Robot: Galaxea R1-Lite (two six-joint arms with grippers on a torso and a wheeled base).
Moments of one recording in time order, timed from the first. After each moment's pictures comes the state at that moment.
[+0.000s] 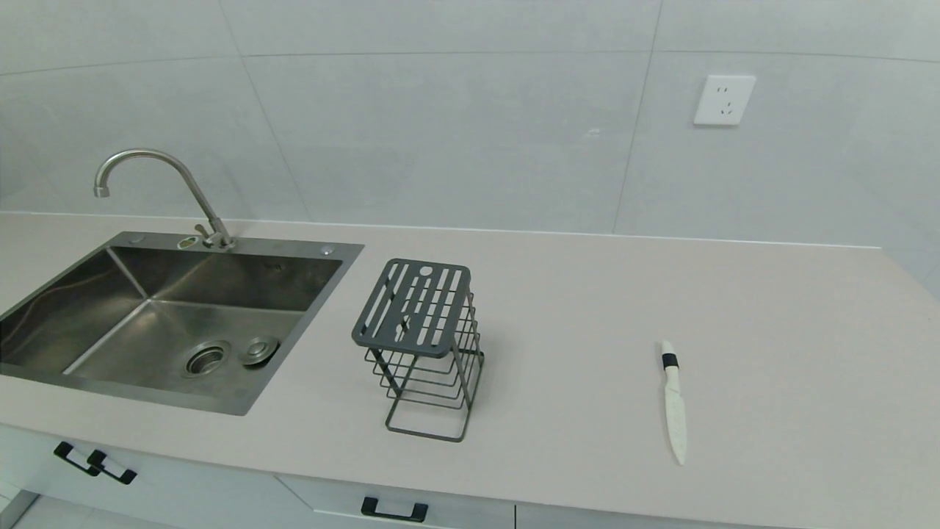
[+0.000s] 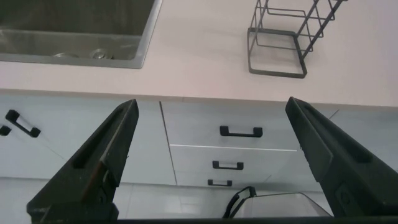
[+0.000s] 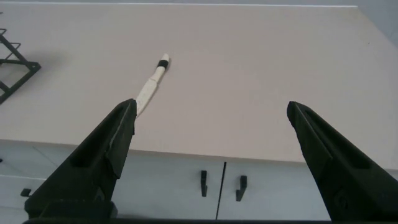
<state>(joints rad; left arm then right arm) -0.15 0.10 0.00 0.00 0.05 -0.04 0.00 0.00 0.00 0.00 -0.02 0.02</state>
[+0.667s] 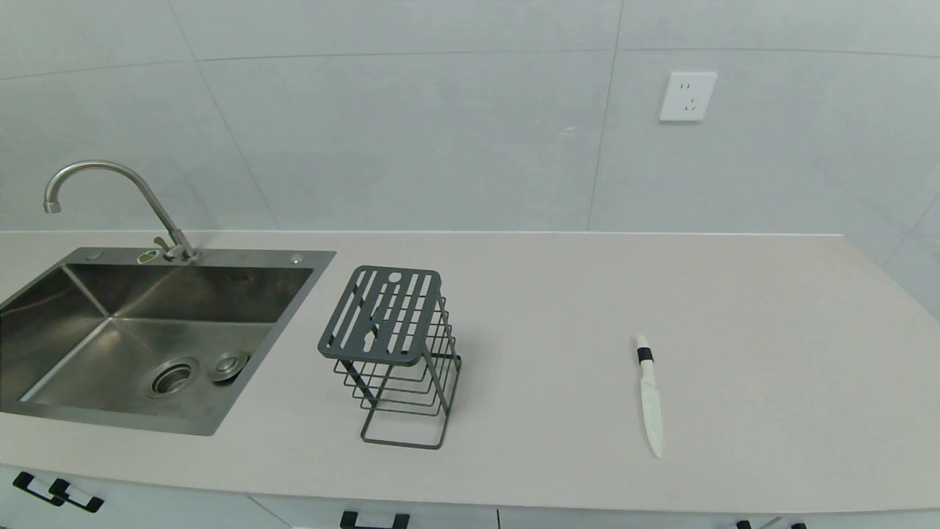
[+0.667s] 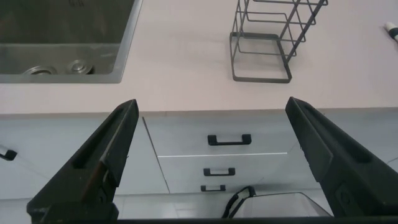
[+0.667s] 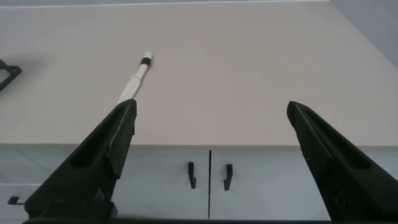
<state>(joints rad) -0.15 0.10 0.00 0.00 0.05 -0.04 0.00 0.00 0.00 0.00 -0.02 0.02</state>
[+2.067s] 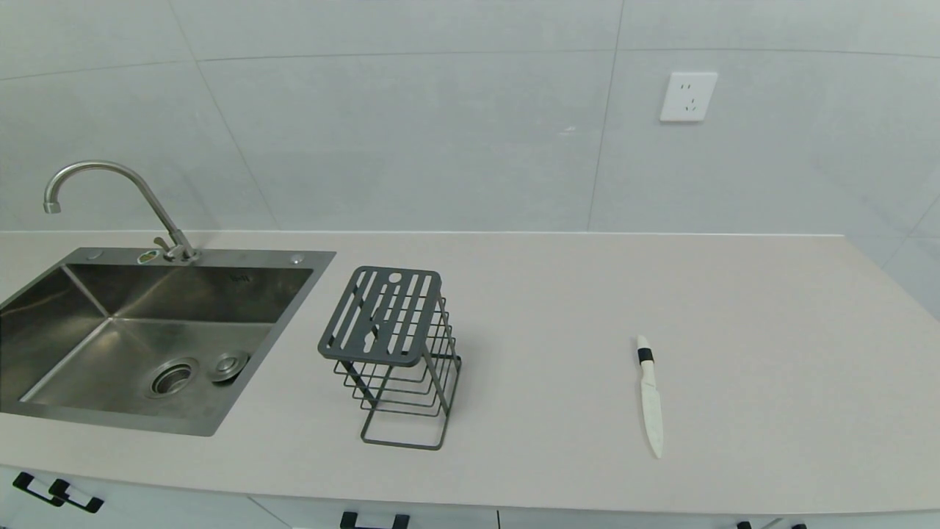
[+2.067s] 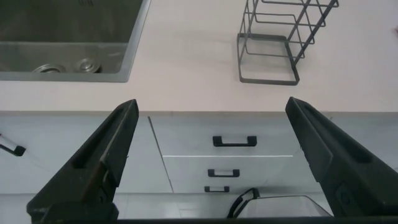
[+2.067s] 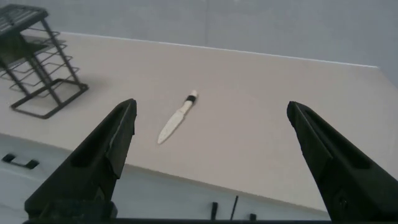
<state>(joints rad) -0.12 0.10 0.00 0.00 0.05 -0.04 0.01 0.15 -0.07 -0.16 0.26 -0.02</state>
